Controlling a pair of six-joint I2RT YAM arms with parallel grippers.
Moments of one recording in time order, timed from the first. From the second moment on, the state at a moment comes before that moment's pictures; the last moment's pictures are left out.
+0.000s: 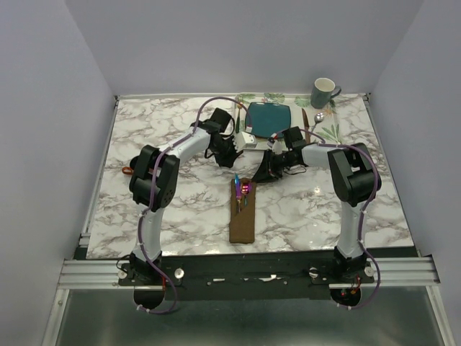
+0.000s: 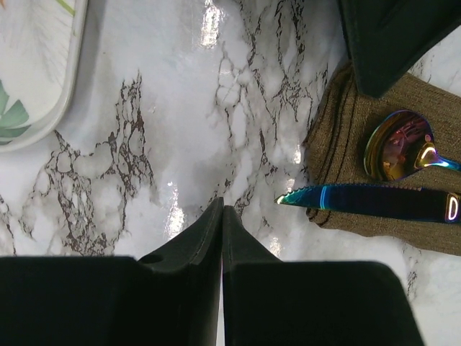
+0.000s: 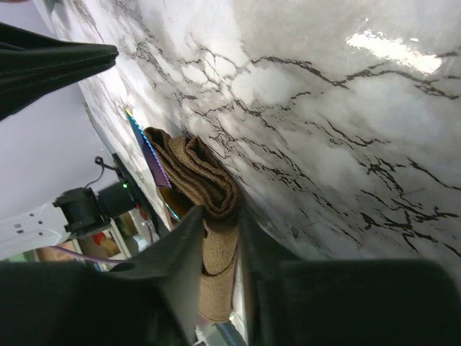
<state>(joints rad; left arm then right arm) -0.47 2.08 1.61 -0.68 0.49 0.73 0.32 2.07 1.21 -0.23 -0.86 0.51</state>
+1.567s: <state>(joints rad) -0.55 2.00 1.50 -0.69 0.55 0.77 0.33 2.08 1.21 -0.23 -0.86 0.50</state>
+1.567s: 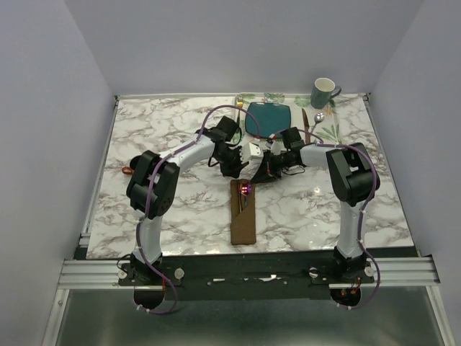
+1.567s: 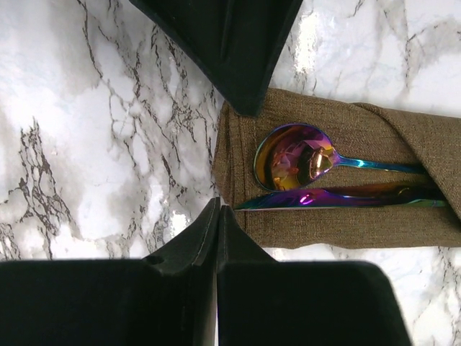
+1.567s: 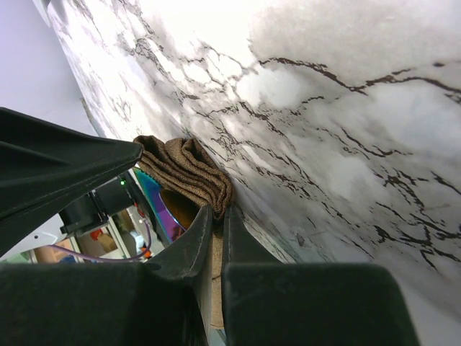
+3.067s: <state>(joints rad) -0.39 1.51 1.34 -0.52 0.50 0.41 0.33 1.83 1.26 -0.32 -0.80 0.36</state>
